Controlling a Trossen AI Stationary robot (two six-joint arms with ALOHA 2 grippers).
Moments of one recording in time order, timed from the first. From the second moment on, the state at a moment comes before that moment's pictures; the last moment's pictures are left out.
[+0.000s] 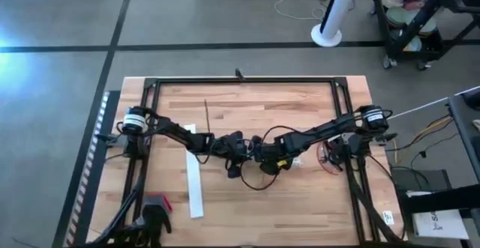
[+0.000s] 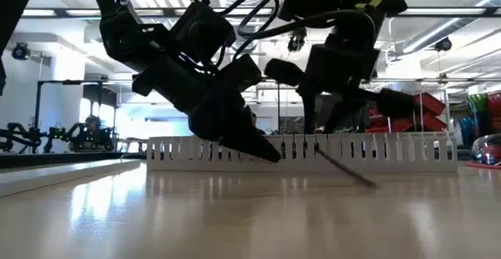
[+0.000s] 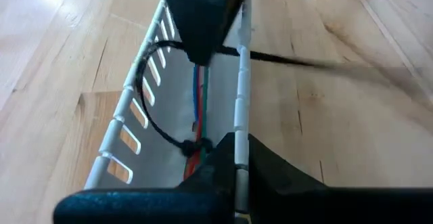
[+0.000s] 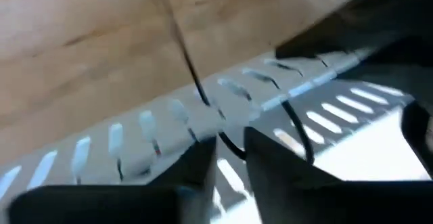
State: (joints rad) left arm -0.05 1.93 0.85 0.48 0.01 -0.02; right arm 0.15 1.85 1.12 -0.55 0.26 -1.03
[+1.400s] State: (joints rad) left arm -0.05 1.92 0.85 0.48 0.01 -0.02; right arm 0.29 1.82 0.98 -0.34 0.12 -0.11
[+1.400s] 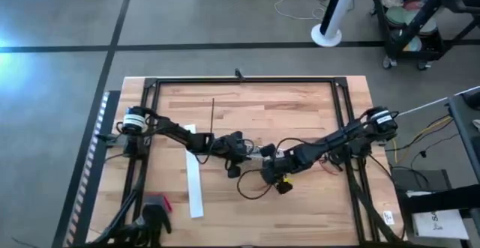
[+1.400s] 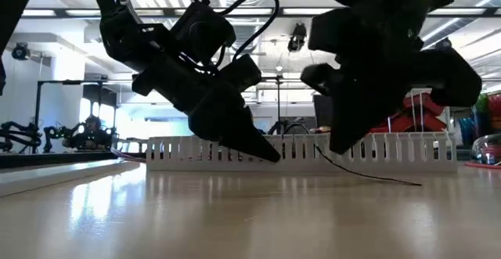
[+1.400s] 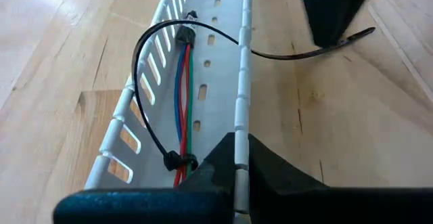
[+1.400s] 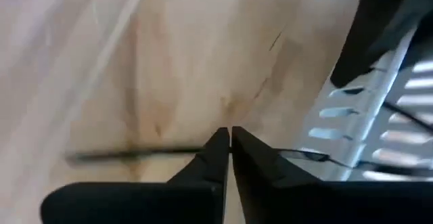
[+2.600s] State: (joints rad) left arm -0.05 1.92 0.85 0.47 0.01 -0.03; right arm 0.39 1.79 0.92 -0.47 -0.03 0.18
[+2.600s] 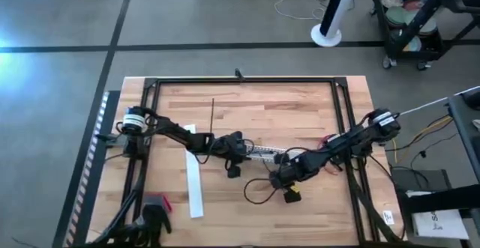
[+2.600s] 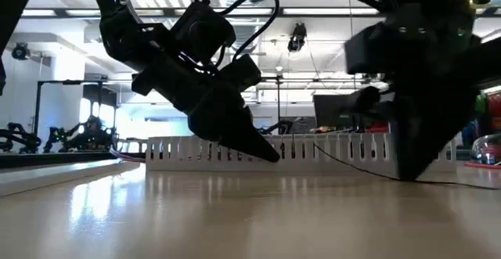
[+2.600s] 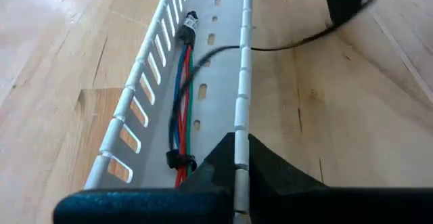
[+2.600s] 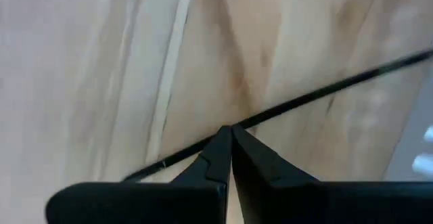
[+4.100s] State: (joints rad) left arm -0.04 1.91 0.85 0.45 0.06 0.02; right arm 0.11 1.65 0.97 -0.55 0.08 -0.64
